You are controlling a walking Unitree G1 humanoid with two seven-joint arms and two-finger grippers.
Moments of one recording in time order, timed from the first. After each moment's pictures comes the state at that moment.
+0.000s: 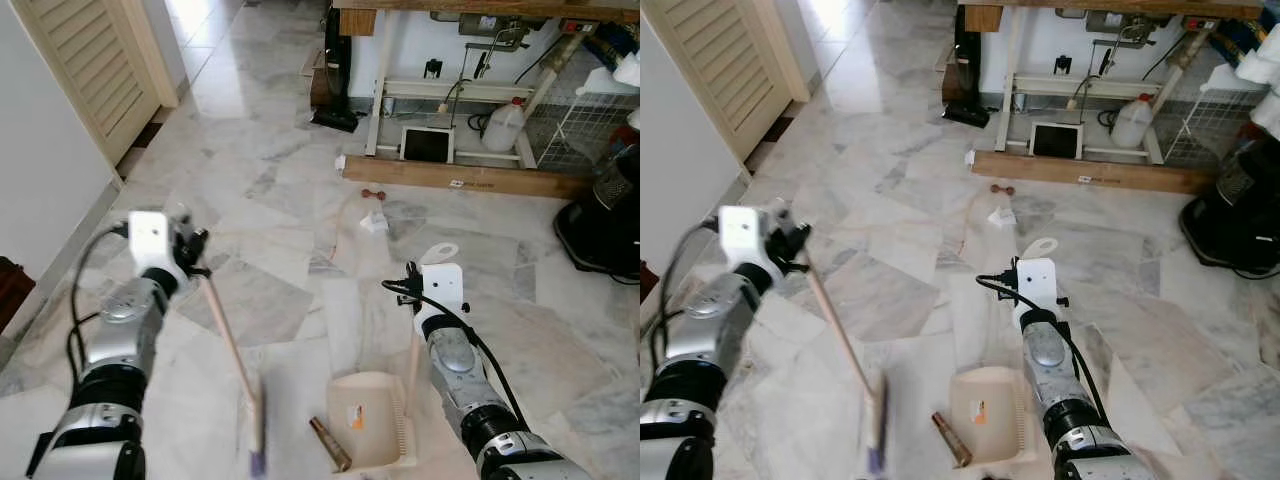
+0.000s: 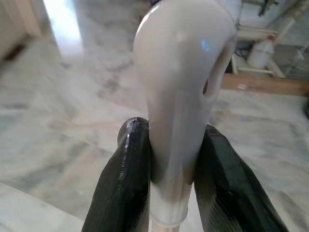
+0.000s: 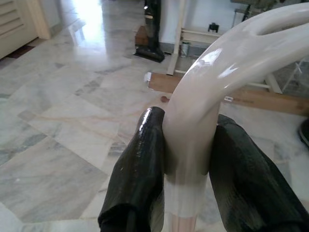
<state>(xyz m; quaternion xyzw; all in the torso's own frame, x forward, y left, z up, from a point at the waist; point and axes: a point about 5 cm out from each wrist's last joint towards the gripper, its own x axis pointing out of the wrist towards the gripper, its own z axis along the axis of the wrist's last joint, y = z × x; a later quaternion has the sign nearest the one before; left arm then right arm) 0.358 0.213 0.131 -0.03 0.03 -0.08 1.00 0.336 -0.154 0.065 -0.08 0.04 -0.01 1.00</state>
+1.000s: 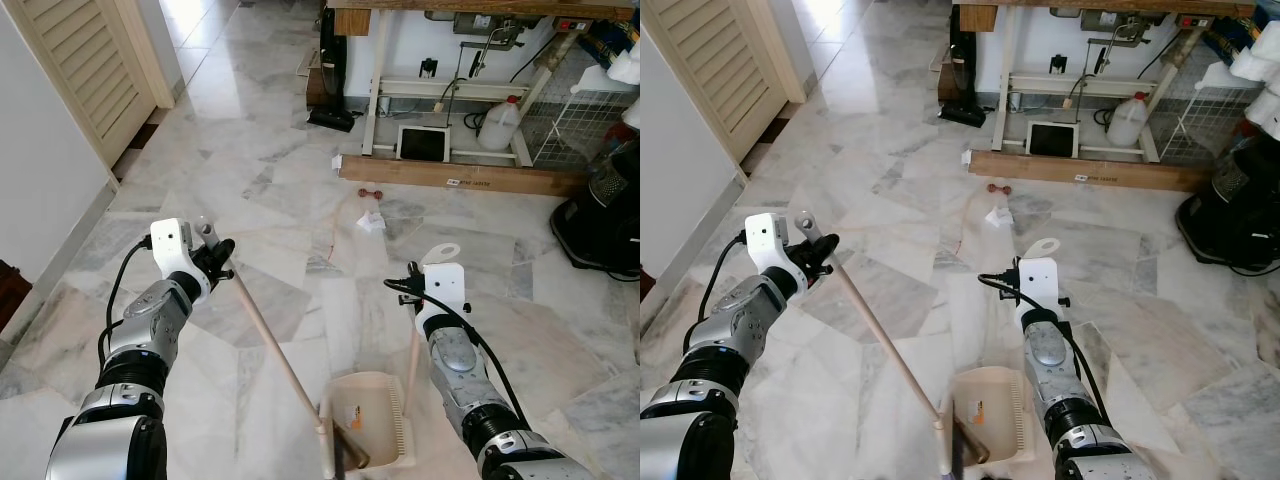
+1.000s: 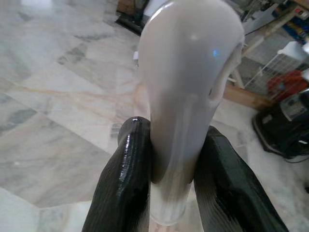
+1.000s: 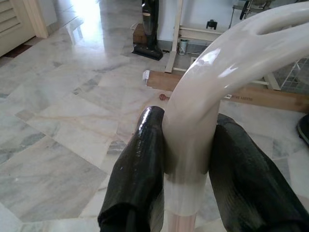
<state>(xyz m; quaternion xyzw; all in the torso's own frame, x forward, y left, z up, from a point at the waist) 0.368 0.200 0.128 -0.17 0.06 -0.12 0.98 0.337 -0.156 0.065 -0.08 0.04 -0.01 1.00</state>
